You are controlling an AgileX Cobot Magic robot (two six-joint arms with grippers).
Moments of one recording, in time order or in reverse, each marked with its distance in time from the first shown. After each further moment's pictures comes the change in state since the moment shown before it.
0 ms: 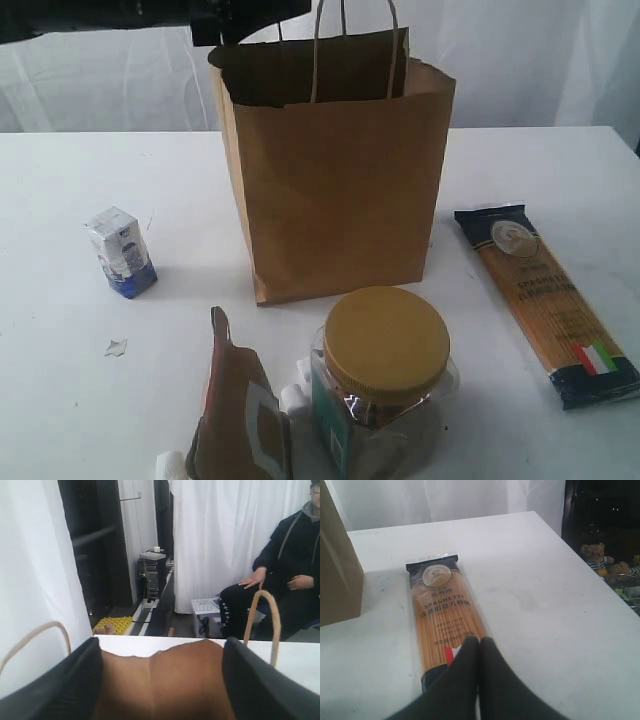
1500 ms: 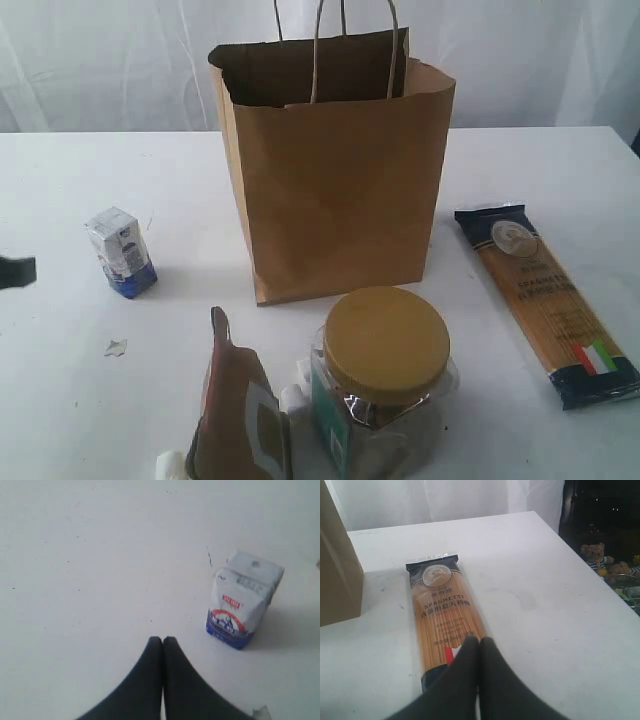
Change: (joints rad) left arm 0.094 -0.772 1.280 1.204 -1.374 -1.460; right arm 0.000 0.000 0.000 0.000 0.000 0.000
